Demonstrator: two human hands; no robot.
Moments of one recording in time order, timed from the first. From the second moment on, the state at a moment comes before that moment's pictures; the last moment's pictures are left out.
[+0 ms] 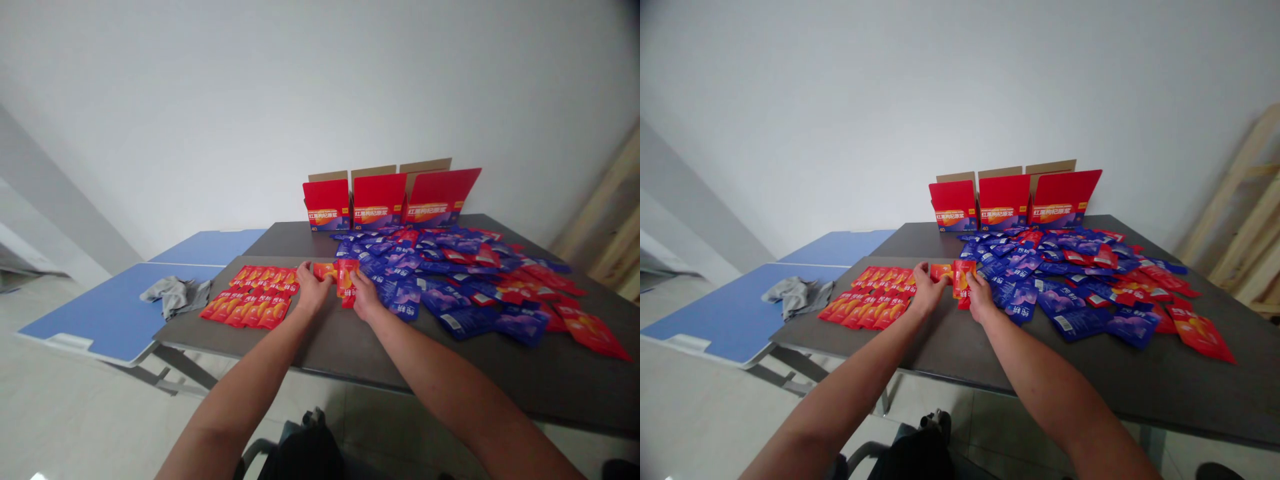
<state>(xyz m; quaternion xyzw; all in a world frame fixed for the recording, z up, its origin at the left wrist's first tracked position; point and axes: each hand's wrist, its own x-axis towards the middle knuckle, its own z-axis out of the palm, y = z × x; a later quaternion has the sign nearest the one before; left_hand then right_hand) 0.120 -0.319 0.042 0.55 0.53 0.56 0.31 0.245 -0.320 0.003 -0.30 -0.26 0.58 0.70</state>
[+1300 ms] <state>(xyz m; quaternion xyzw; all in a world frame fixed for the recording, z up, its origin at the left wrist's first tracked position) 0.046 -0.379 0.035 0.69 0.72 -0.02 -0.07 0.246 -0.314 -0.012 -0.30 -0.37 0.59 0.65</state>
